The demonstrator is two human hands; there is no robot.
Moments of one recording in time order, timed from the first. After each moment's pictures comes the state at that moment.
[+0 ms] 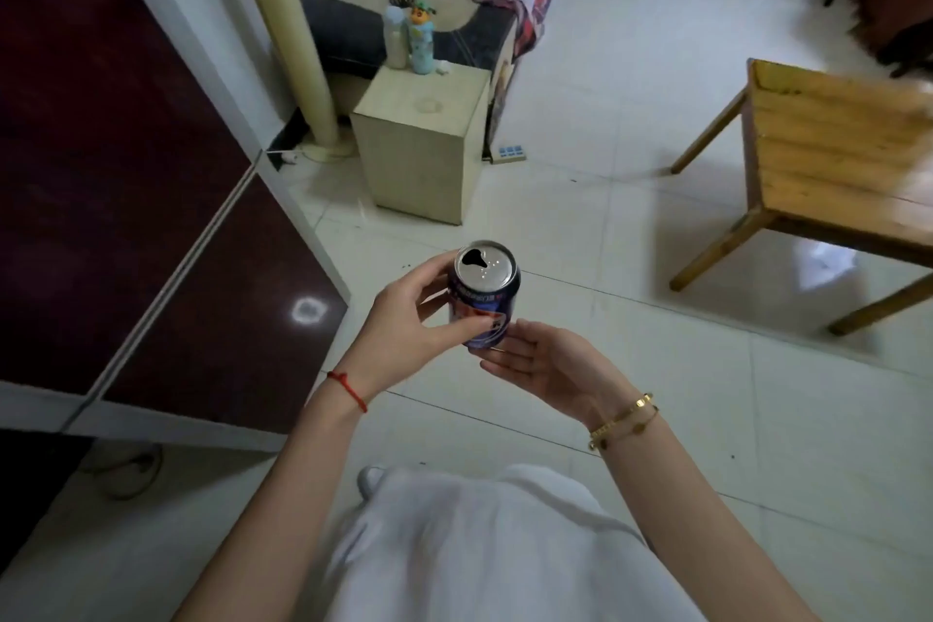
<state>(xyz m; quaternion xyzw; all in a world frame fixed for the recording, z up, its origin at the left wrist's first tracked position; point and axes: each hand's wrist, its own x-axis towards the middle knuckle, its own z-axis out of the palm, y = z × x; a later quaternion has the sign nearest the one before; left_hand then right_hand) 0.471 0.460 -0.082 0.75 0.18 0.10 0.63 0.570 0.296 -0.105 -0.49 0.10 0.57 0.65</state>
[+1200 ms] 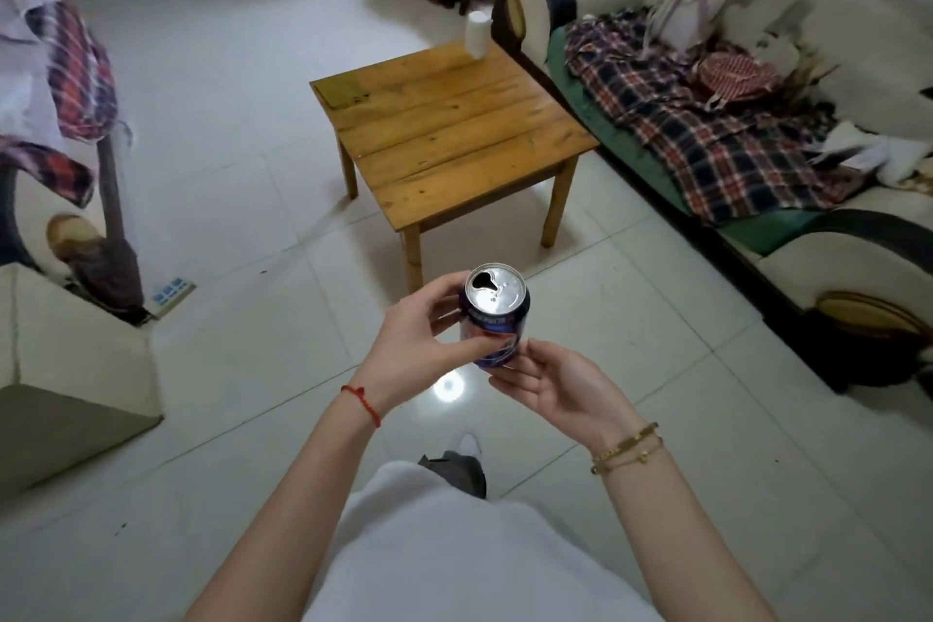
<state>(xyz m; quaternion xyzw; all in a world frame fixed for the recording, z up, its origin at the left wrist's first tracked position) 0.932 0.029 -0.089 0.78 -0.15 -0.16 0.59 0.881 -0.152 -0.127 -0.39 0.33 0.22 0.83</state>
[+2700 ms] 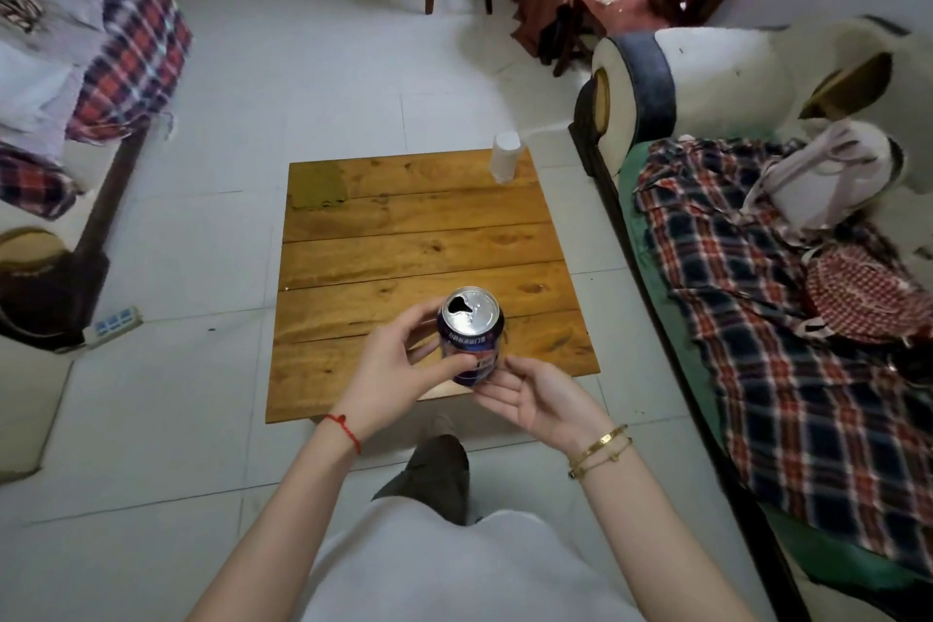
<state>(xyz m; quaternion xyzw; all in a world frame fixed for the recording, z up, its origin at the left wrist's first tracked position) 1.453 -0.282 -0.098 0.76 0.05 -0.06 0.64 1.486 -0.464 -0.141 -0.44 0.29 0.40 0.75</state>
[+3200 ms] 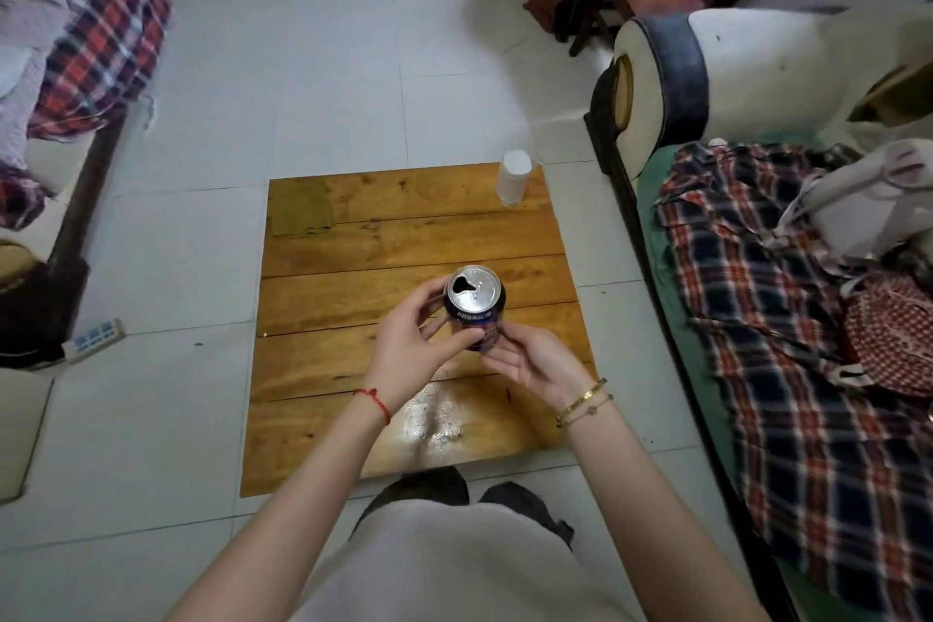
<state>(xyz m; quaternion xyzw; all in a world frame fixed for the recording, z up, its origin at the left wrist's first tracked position) 1.652 -0.272 -0.149 0.75 0.11 -0.02 0.66 1.695 -0.436 -0.172 -0.51 0.28 0.38 0.72</state>
